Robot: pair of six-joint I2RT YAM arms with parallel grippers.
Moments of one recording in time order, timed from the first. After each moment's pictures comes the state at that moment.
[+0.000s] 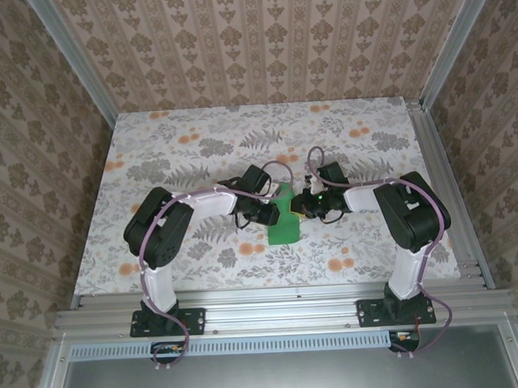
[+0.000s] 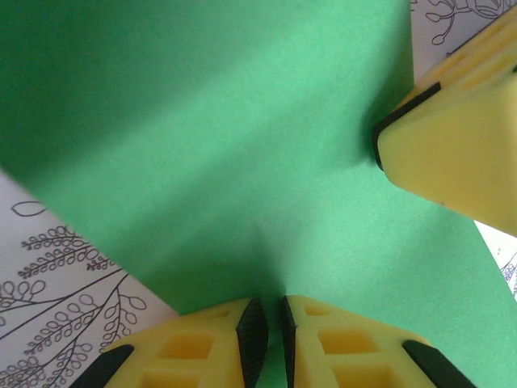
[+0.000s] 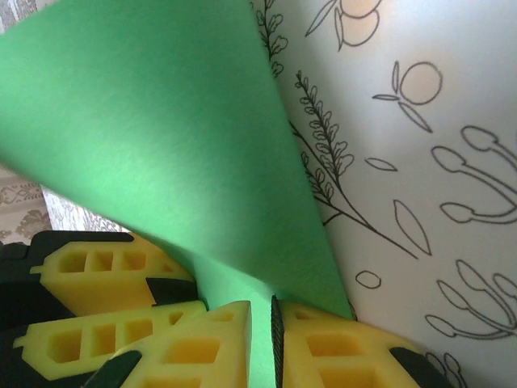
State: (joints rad) left arm -0.75 1.92 1.11 -0.36 0.30 -0.25; right arm 0.33 1.86 0.85 0.05 -0.65 0.72
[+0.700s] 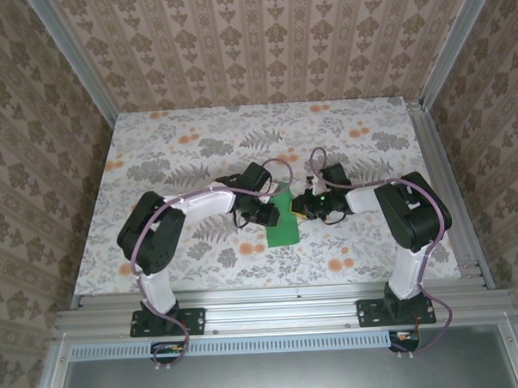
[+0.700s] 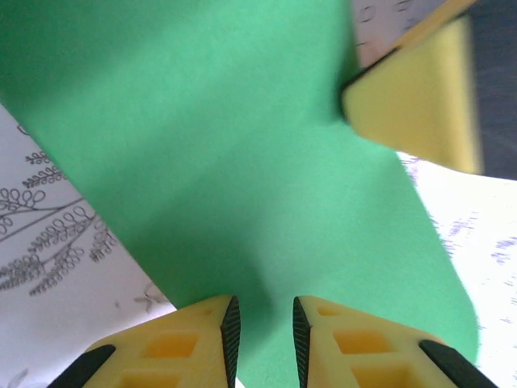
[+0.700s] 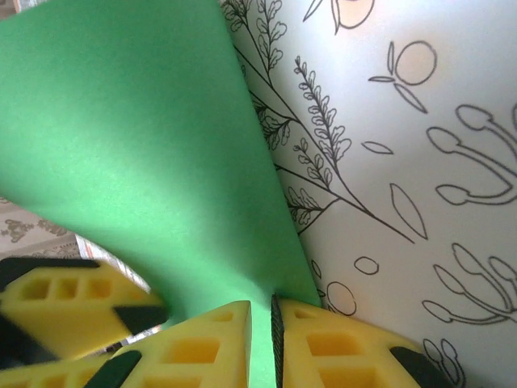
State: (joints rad) left arm -0.77 1.82 1.16 -0.51 0.31 -0.31; right arm 0.33 1.85 0.81 0.11 -0.70 0.74
